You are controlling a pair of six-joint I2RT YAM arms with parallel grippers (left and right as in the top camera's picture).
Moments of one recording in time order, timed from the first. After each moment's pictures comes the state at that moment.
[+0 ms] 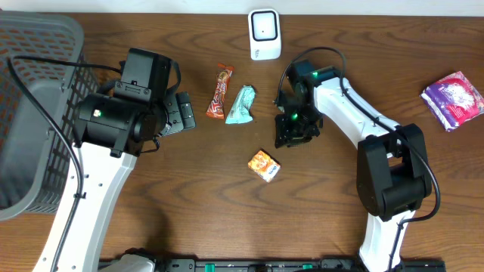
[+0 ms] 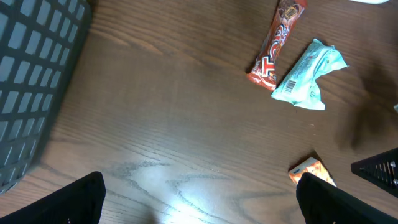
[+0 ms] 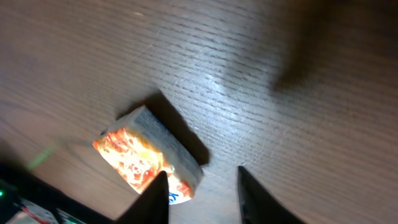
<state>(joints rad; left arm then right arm) -0.28 1.37 1.55 -1.31 -0.16 -0.48 0.36 2.06 1.52 -1.13 -0.38 0.10</state>
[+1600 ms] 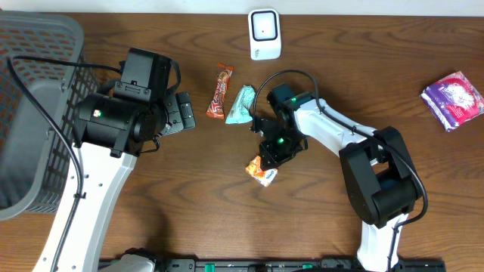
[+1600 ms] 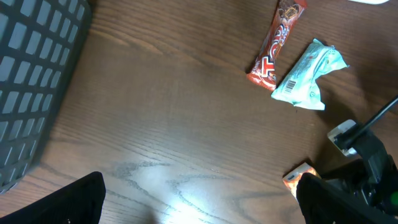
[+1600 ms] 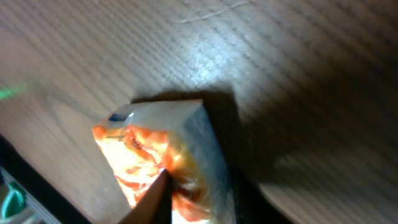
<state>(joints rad) -0.28 1.37 1.55 -1.31 -0.16 -0.48 0.48 2.05 1.33 -0.95 -0.46 -0.12</state>
